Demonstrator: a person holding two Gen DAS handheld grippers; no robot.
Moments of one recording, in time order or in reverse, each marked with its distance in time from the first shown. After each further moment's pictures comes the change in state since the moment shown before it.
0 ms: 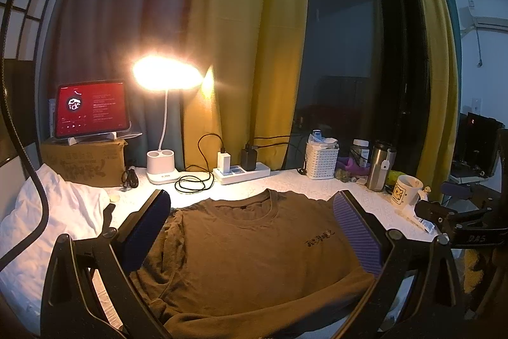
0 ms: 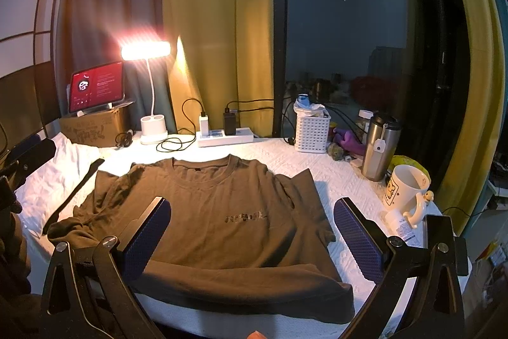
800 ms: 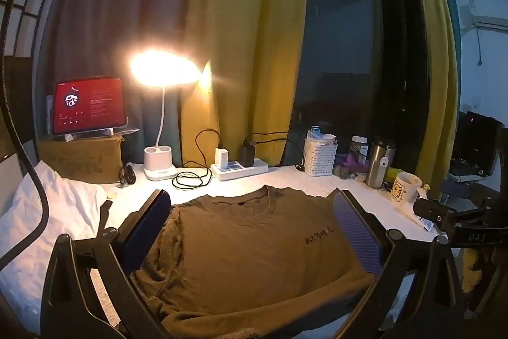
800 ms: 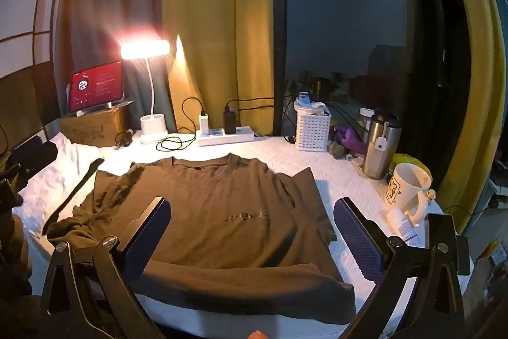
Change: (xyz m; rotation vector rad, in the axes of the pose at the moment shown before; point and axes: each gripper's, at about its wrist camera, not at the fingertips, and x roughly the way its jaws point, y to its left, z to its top) left arm 0.003 -0.003 0.001 -0.001 0.020 0.001; right arm 0.003 -0.002 -0.001 0.002 0.004 0.001
